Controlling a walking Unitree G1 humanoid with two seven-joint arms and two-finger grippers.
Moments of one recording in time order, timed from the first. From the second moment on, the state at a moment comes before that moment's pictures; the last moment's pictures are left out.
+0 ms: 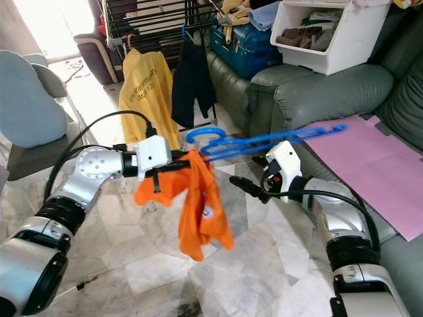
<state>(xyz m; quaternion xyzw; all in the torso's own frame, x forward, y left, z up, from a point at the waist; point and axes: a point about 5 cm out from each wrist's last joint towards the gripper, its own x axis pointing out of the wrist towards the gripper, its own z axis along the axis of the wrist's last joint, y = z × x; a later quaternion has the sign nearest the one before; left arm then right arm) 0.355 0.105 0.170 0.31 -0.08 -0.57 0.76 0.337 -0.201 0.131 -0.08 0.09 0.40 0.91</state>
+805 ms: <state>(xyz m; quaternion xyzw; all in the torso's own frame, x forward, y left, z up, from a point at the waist) 0.341 0.068 0.223 0.16 -0.18 -0.61 0.76 0.344 -0.182 0.117 -0.07 0.09 0.39 0.91</state>
